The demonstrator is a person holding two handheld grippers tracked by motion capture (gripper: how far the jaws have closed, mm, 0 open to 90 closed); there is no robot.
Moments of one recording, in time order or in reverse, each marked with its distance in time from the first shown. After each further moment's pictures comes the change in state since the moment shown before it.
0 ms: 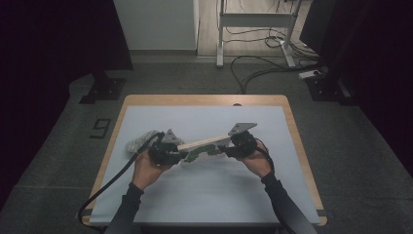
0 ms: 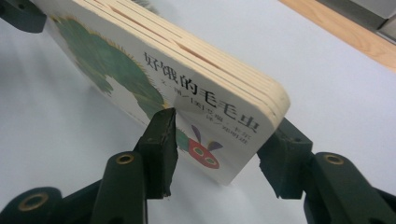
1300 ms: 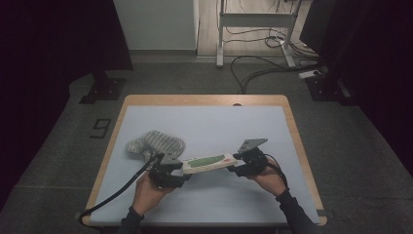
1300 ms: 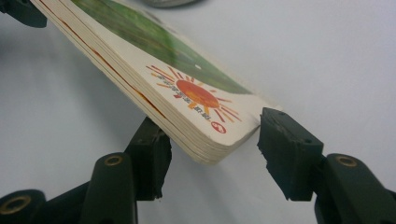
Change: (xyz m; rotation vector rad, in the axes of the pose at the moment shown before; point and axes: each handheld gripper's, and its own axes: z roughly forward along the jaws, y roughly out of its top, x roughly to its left) left arm -0.054 -0.044 -0.005 -0.020 -0.043 -0.103; right arm 0.023 -0.045 -0.030 0.070 0.104 0.023
